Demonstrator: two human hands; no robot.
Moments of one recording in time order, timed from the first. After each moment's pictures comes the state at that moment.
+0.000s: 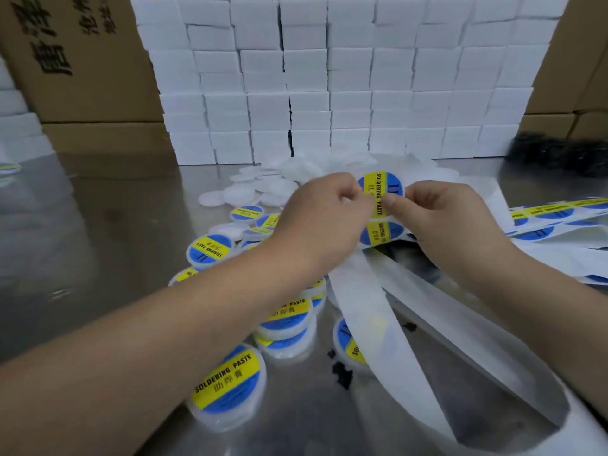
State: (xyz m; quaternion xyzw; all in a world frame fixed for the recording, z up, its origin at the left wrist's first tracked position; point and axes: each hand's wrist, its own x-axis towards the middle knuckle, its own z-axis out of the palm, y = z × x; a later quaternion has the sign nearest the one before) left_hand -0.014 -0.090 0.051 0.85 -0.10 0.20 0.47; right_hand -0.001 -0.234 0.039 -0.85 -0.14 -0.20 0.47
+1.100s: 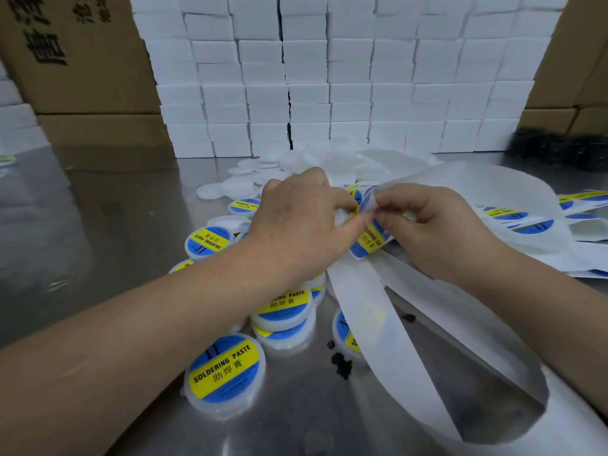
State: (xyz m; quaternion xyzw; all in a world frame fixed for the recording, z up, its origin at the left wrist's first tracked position) left_hand -0.017 -0.071 0.038 0.92 -0.16 0.29 0.19; right_hand -0.007 -0.230 0.033 -0.83 -0.31 -0.18 0.43
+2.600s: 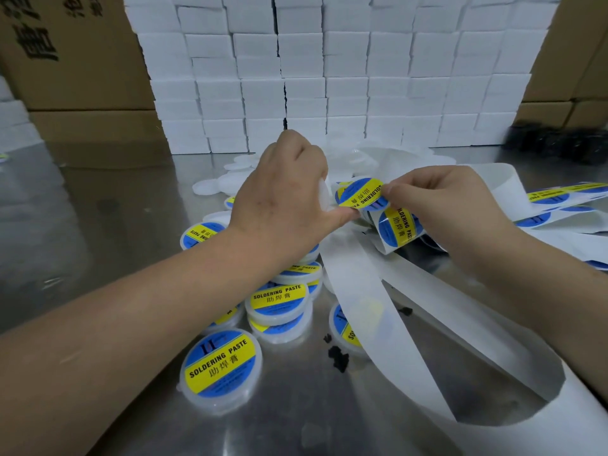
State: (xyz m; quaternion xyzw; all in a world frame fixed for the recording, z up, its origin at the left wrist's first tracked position) left_hand -0.013 -0.060 0.041 0.88 -0.18 0.39 0.18; right_hand -0.010 -0.231 0.048 -0.81 -0.07 -0.13 0.56
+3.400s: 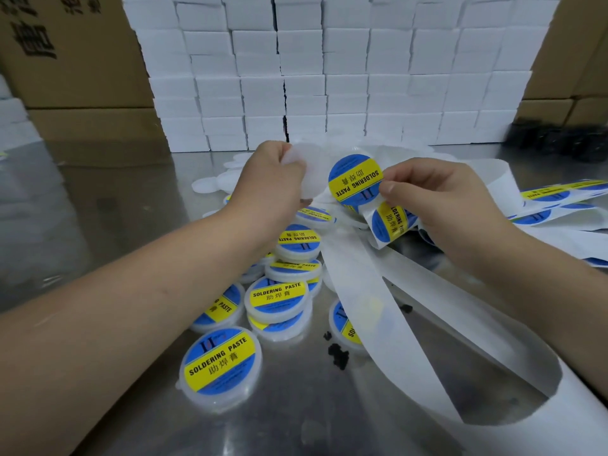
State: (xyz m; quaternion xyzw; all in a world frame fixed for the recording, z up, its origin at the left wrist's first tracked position) left_hand 0.007 -0.059 0.049 0.74 -0.01 0.18 0.65; right_hand -0.014 -0.228 0.045 -0.76 -0.19 -0.13 0.60
